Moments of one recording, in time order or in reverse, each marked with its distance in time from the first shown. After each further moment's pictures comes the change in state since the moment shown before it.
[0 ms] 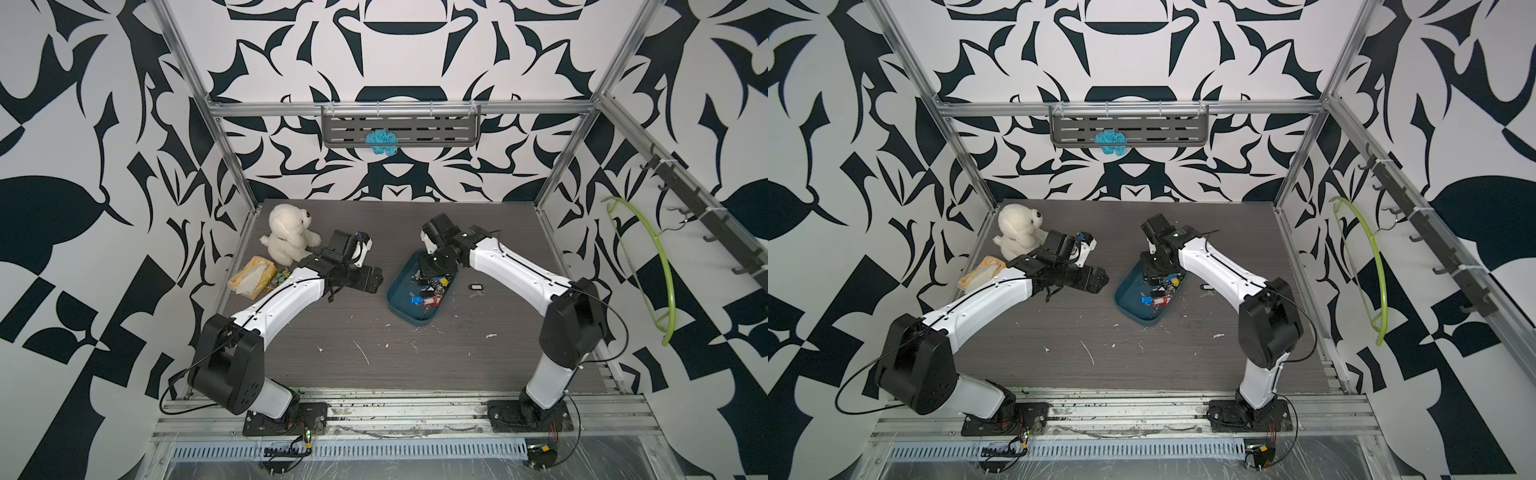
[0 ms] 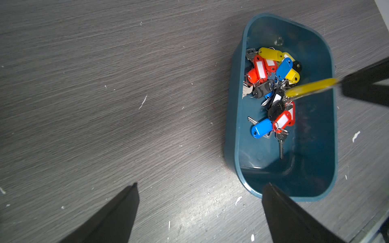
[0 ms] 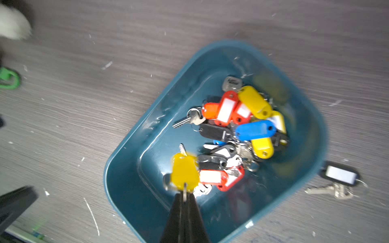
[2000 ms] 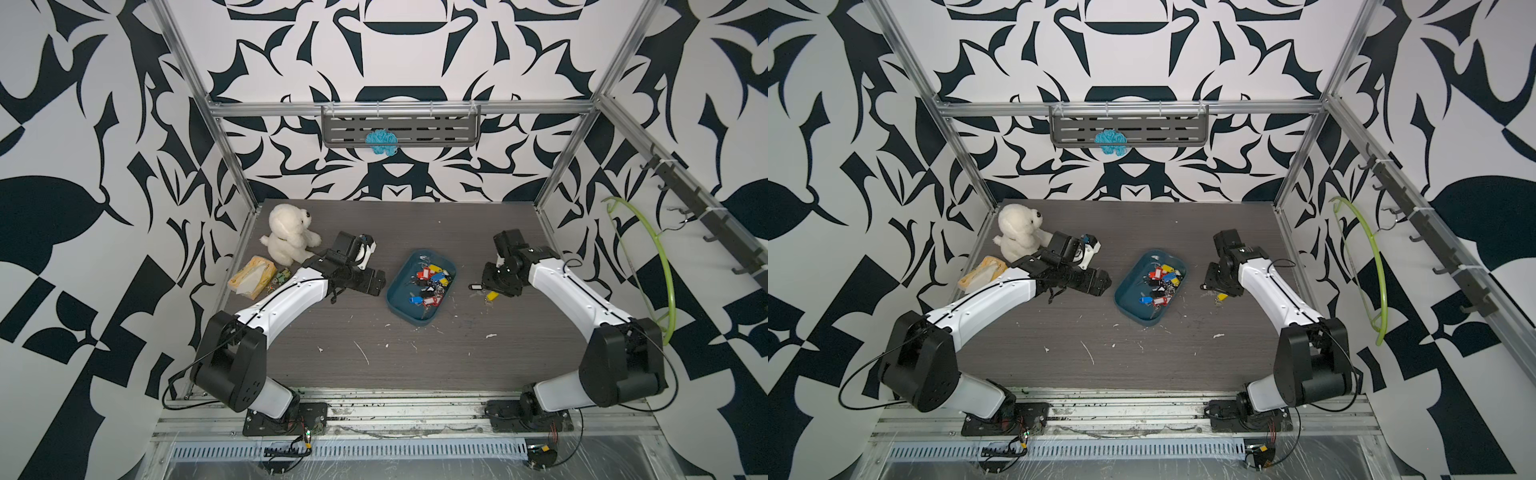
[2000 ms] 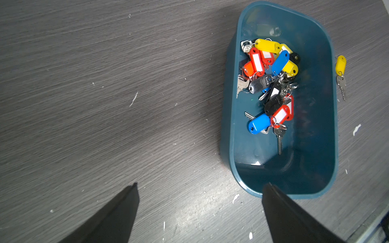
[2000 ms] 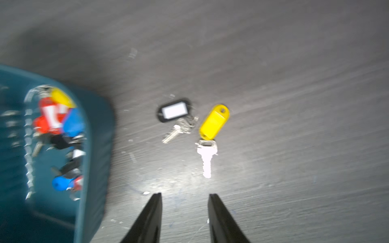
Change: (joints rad) left arm -0.025 0.017 0.000 -0.002 -0.002 0.003; right arm -0.326 -0.251 -0.317 -0.031 0.078 0.082
